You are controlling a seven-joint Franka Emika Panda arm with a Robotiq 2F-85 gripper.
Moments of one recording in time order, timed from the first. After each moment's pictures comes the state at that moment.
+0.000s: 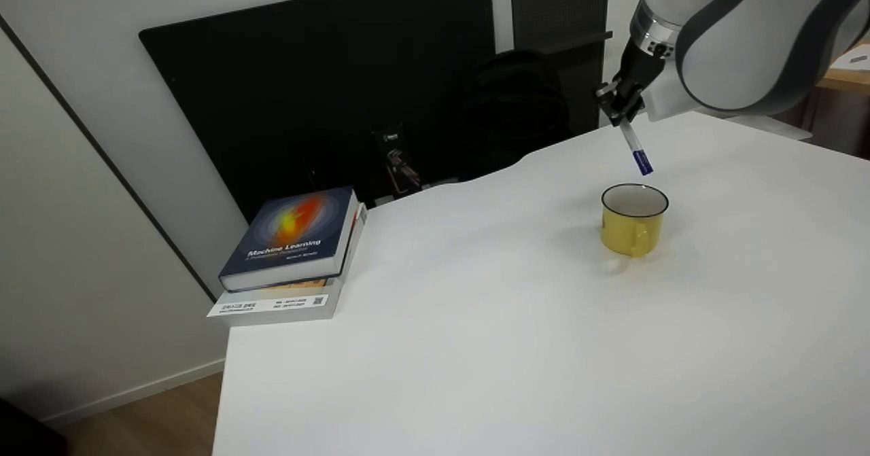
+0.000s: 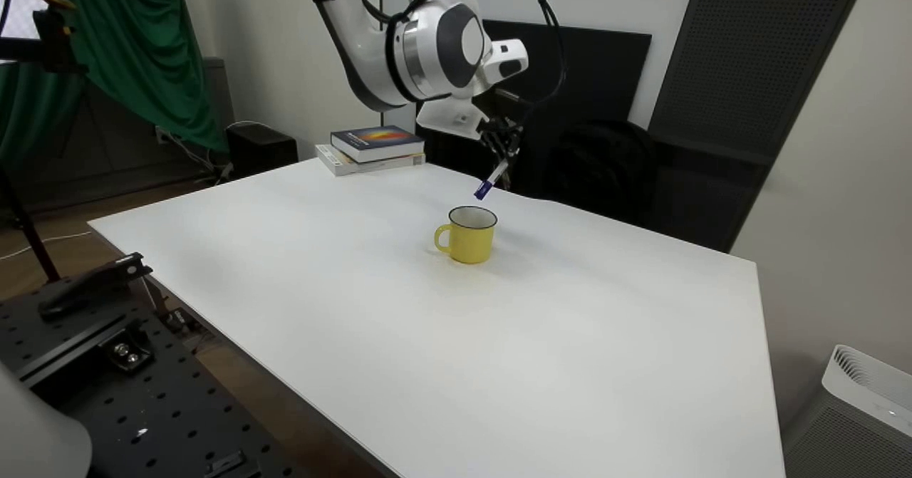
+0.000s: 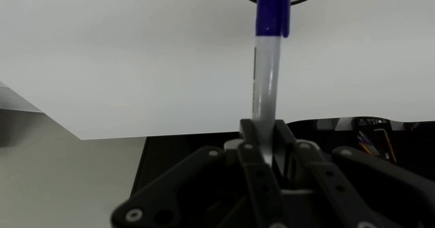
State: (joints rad) arm 0.46 0.64 -0.48 -2.05 -0.13 3.22 0.48
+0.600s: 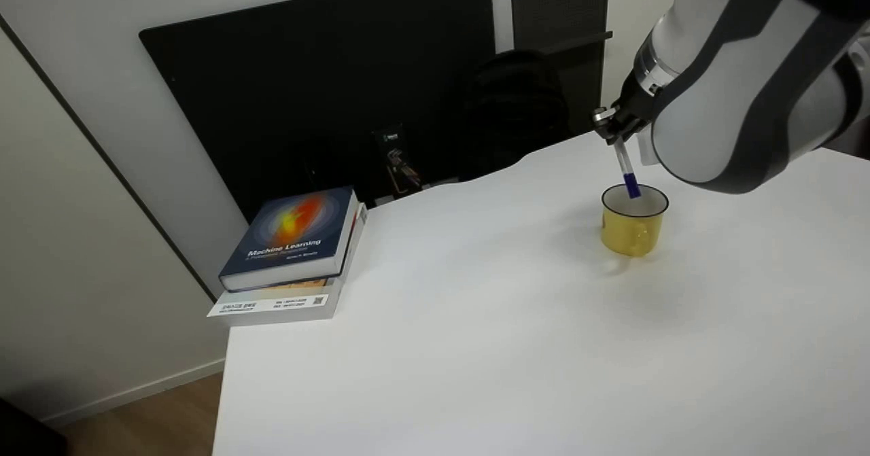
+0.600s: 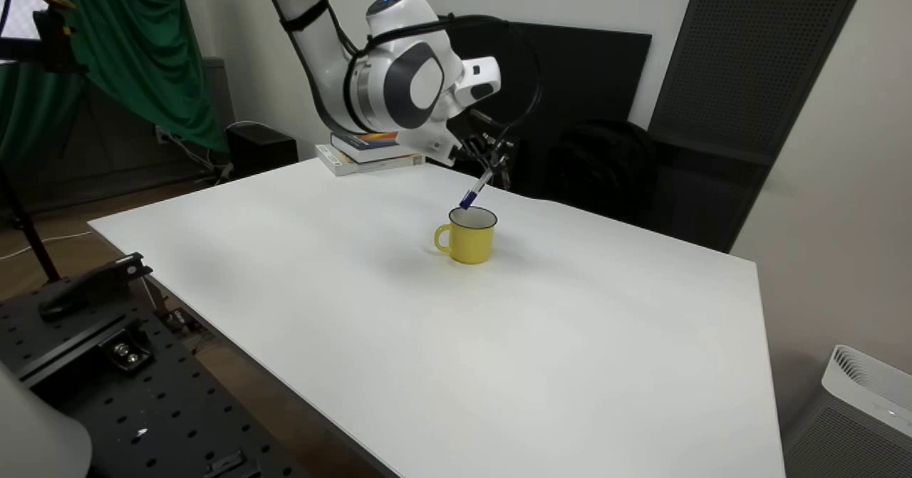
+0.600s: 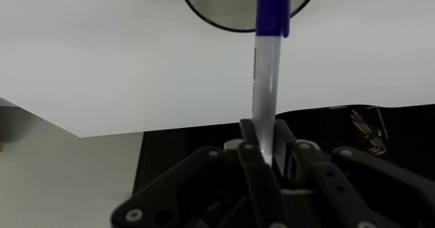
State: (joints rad) arm 0.58 0.72 -0.50 -2.14 0.22 3.45 0.32
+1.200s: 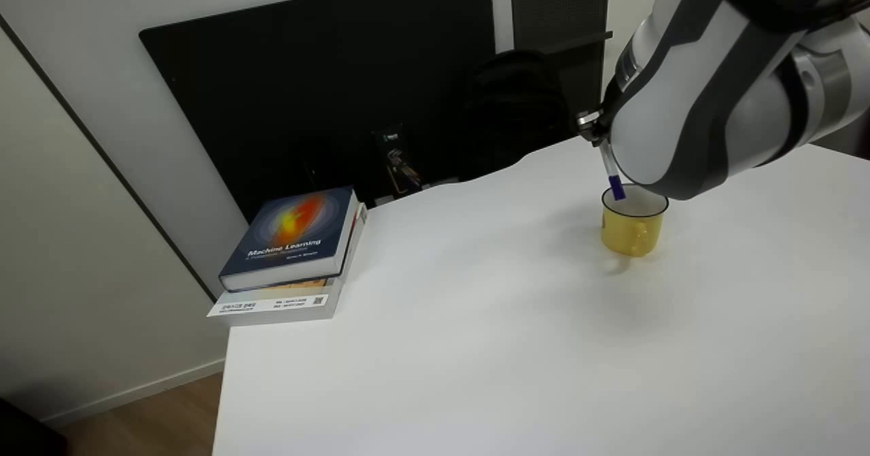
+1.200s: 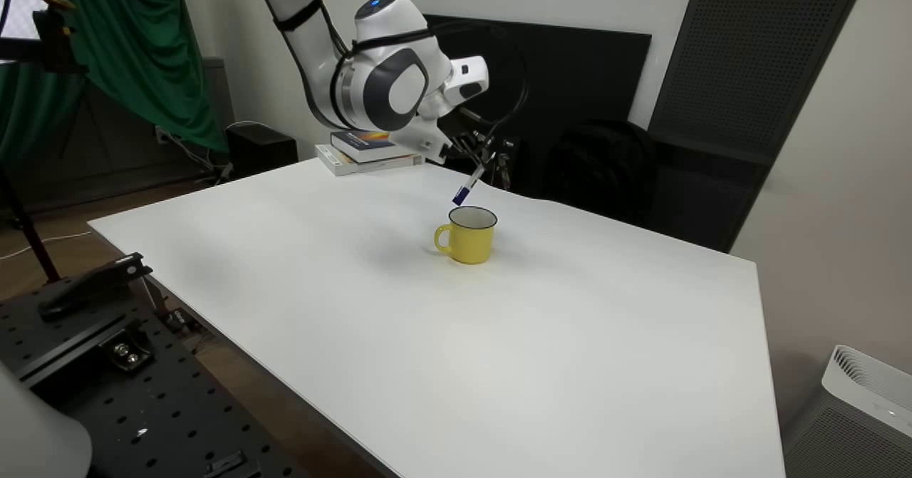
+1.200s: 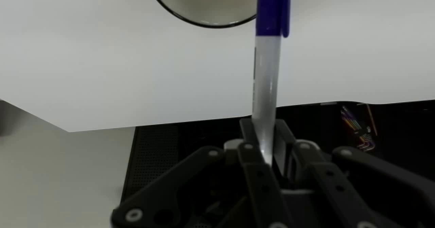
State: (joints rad) arm 0.61 0.74 -0.47 -2.11 0.39 3.45 0.19
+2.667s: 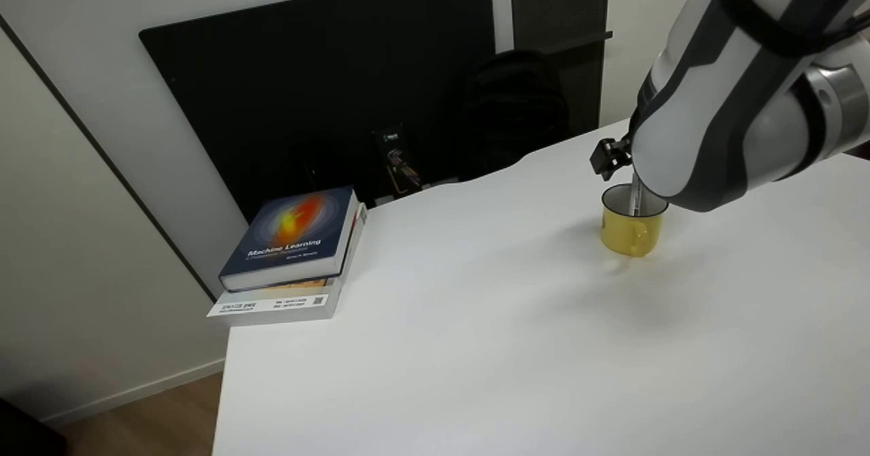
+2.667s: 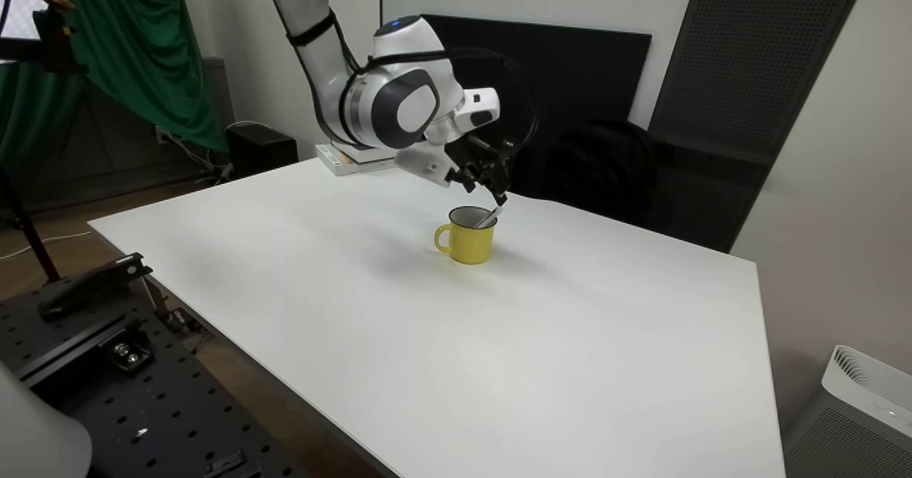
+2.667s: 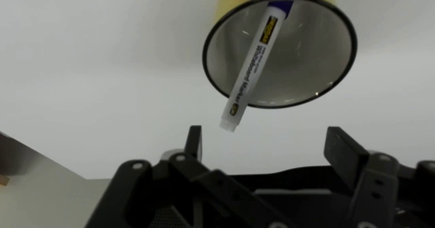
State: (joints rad) arm 0.54 0.77 -0.43 -2.12 0.38 3.34 0.15
